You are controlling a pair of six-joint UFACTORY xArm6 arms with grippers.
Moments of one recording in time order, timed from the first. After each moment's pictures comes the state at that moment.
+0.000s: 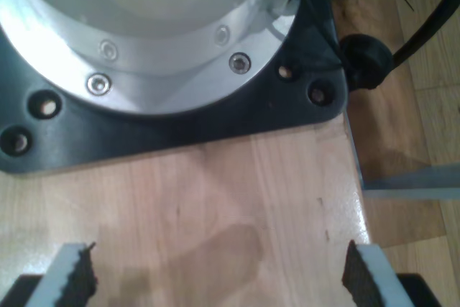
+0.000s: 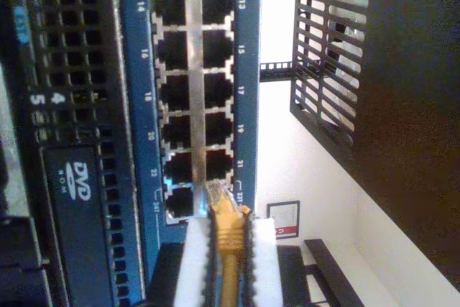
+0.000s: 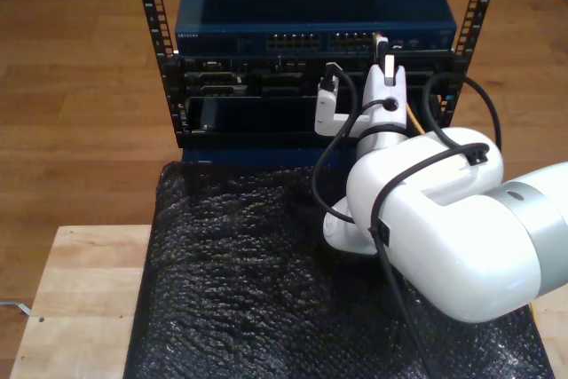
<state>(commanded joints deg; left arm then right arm) 79.7 -29.4 -6.0 6.5 61.8 -185.4 22.7 47.3 -72.6 28.6 -79.8 -101.7</state>
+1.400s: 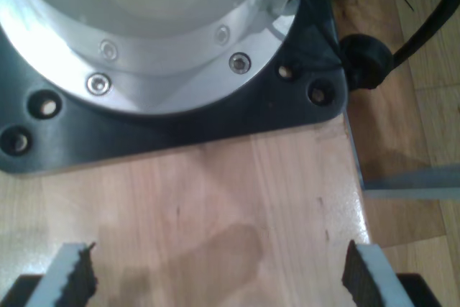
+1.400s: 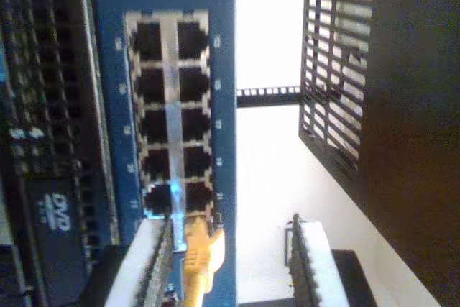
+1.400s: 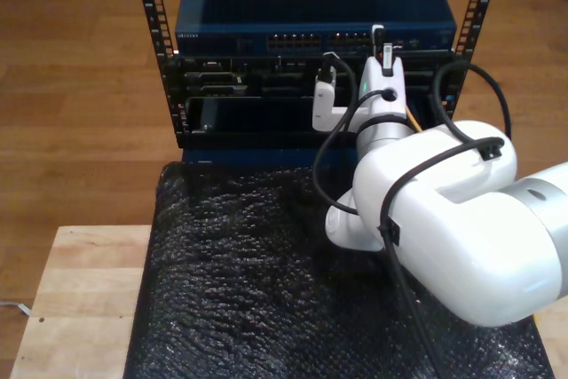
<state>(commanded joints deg) 79.7 -29.4 -6.0 6.5 61.8 -185.4 23.9 40.7 -66.3 27.0 -74.5 -101.6</state>
